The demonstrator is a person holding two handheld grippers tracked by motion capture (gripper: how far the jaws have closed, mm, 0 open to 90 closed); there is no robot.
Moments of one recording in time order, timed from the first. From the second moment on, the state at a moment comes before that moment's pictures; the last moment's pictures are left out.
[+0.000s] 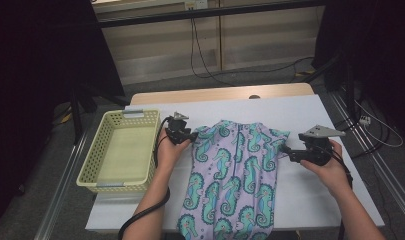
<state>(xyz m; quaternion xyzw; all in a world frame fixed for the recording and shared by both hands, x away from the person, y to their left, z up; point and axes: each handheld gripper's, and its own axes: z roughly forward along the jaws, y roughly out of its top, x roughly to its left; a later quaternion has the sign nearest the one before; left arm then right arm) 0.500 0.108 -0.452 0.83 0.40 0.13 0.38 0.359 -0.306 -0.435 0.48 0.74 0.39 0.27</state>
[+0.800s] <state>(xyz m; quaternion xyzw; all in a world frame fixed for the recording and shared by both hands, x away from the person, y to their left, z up) 0.469 0.140 -0.393 0.80 0.40 0.18 0.40 0.358 -0.305 -0.429 0.47 0.74 0.40 0.28</state>
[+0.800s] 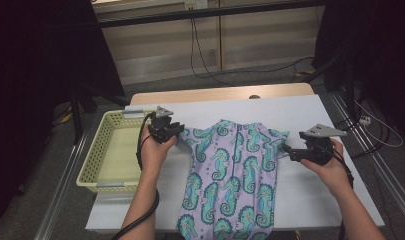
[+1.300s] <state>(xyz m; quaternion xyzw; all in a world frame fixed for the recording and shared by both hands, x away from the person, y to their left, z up) 0.470 0.127 -0.402 0.80 0.40 0.16 0.42 0.362 -0.309 -0.448 0.50 0.75 0.35 0.25</state>
